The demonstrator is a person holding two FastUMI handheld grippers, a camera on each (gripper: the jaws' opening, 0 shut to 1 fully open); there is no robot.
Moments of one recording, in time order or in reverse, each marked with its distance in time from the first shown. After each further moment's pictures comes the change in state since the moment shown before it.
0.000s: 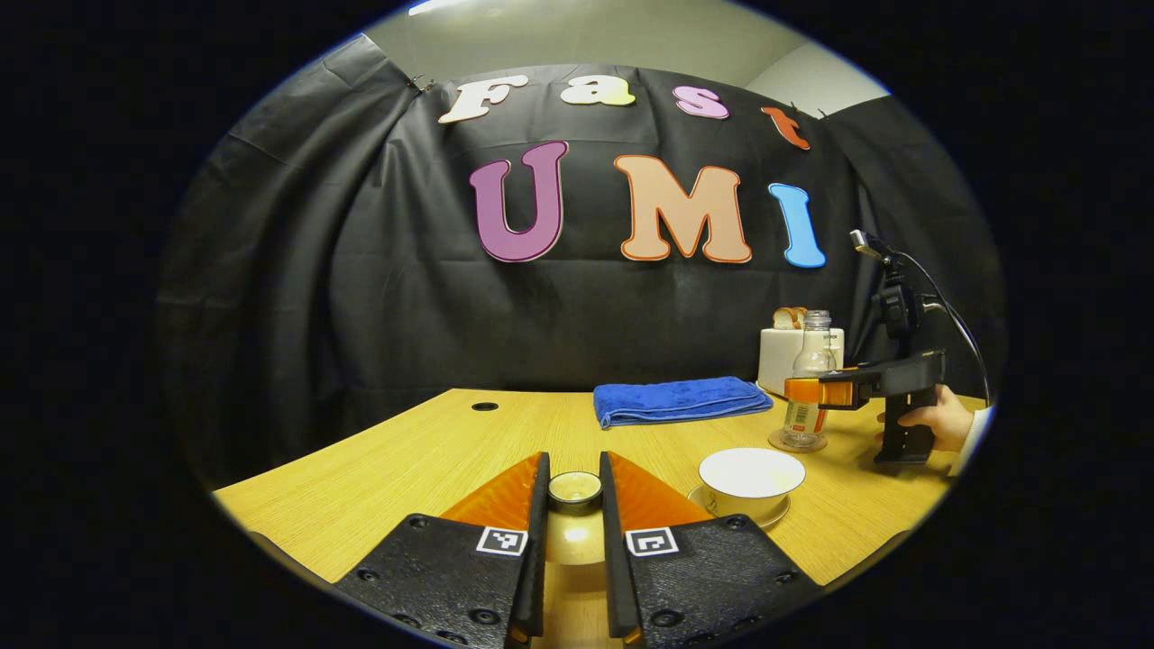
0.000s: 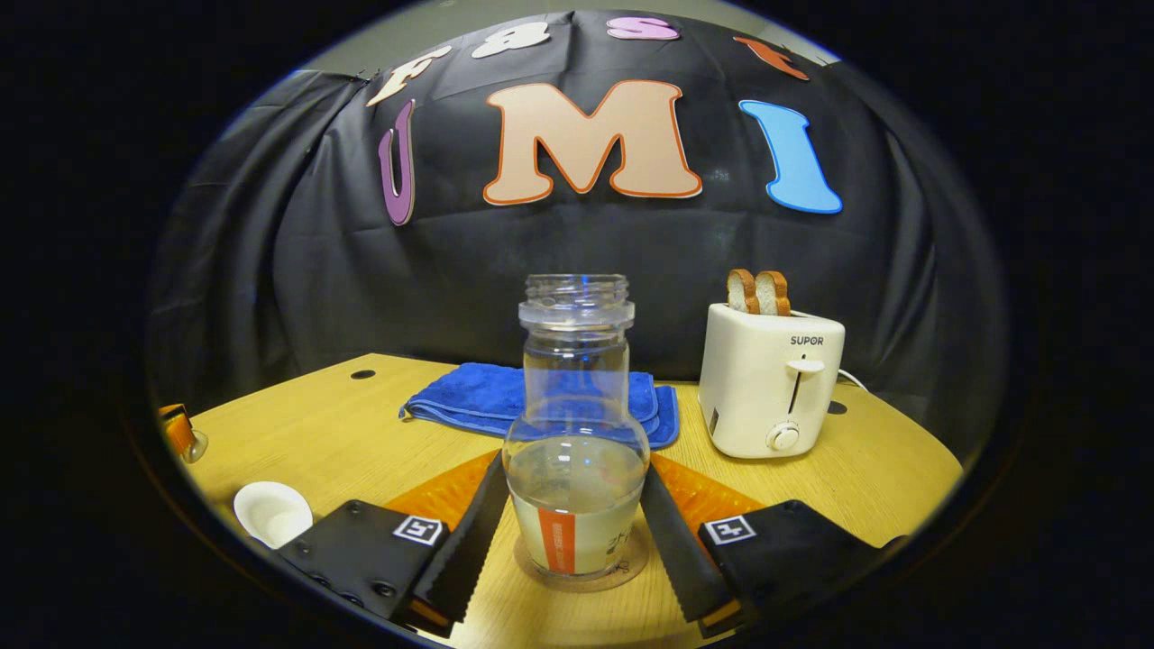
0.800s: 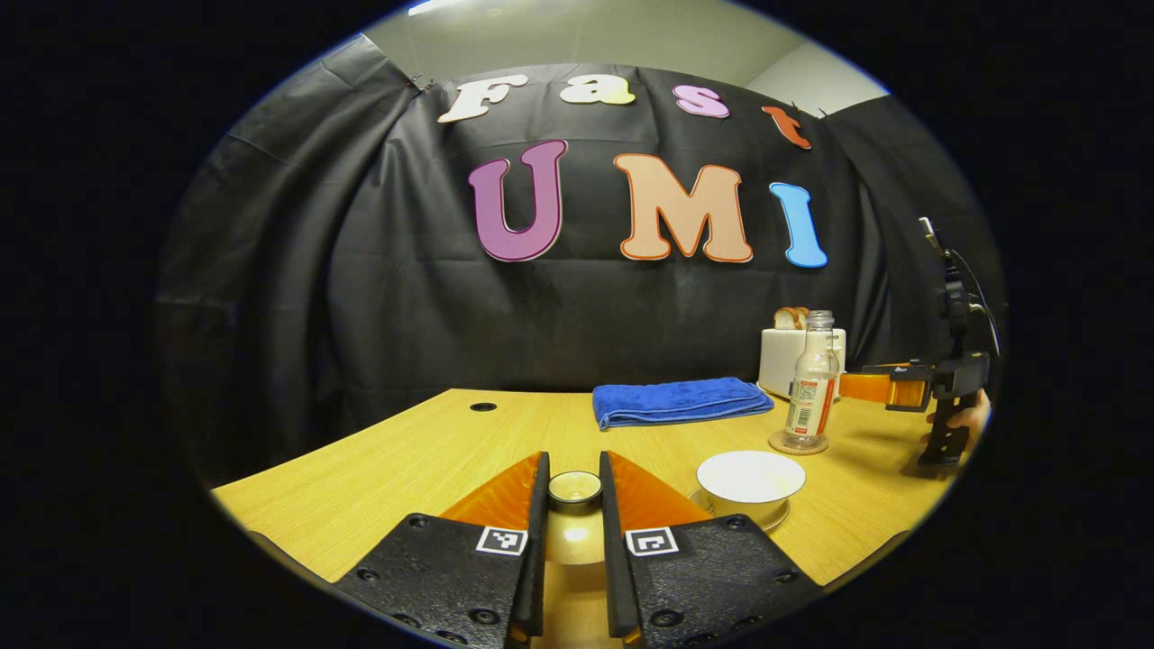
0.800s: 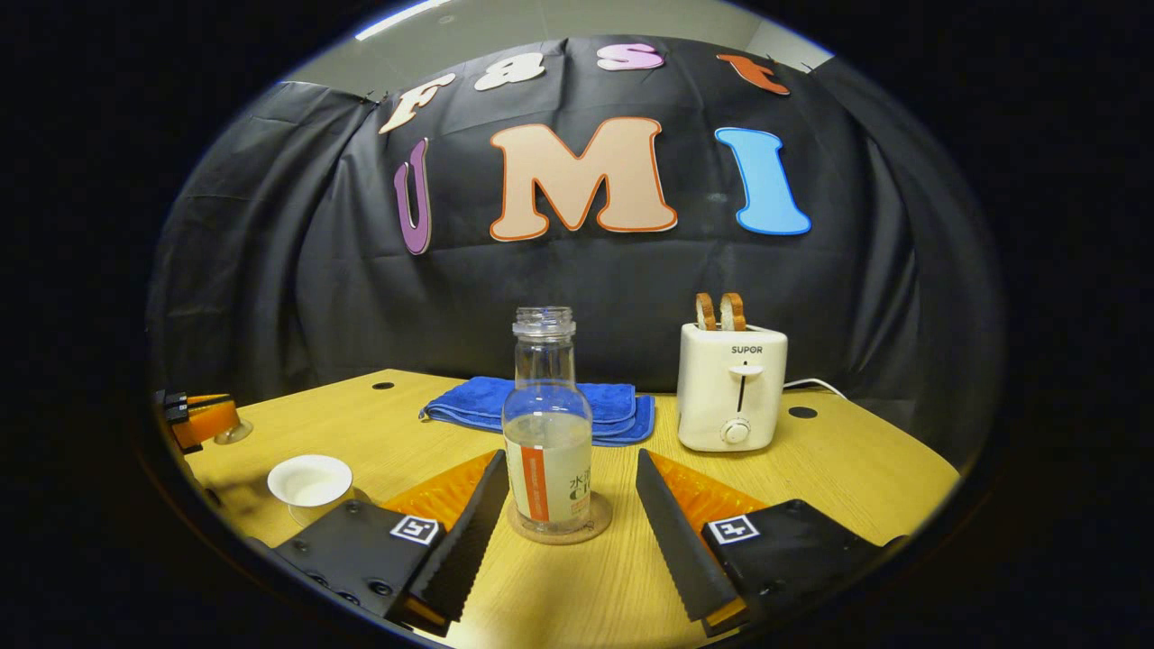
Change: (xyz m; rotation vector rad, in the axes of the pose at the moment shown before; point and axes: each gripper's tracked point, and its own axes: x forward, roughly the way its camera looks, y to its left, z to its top) left arm 0.011 -0.012 -0.001 0.000 0.002 -0.008; right arm -0.082 -0.030 0.002 0.001 -0.097 0.023
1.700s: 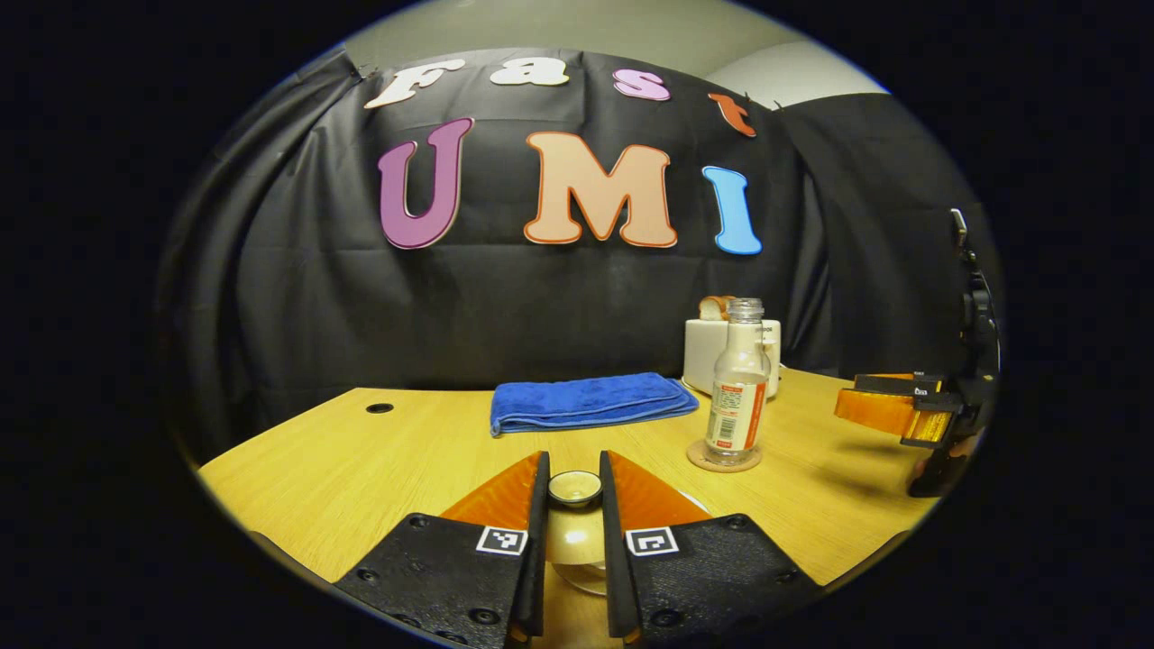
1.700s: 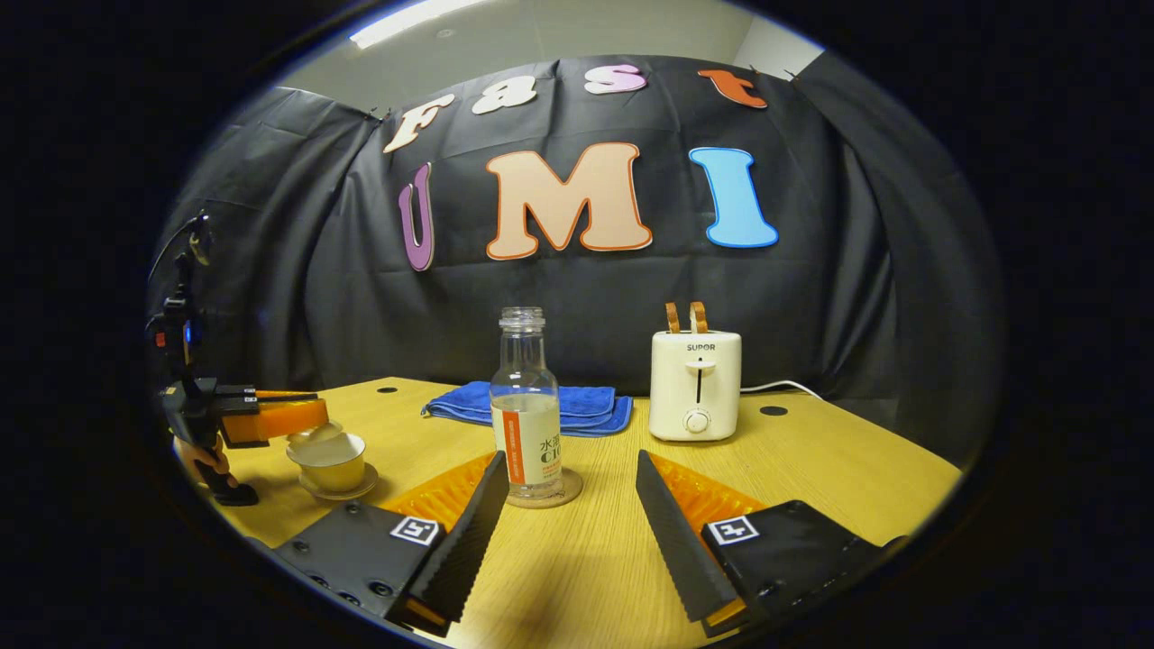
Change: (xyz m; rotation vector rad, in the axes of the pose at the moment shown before) left arm 0.047 -0.107 -0.005 0.011 0.040 -0.233; right arm -0.052 -0.026 -0.011 -0.003 -0.057 0.003
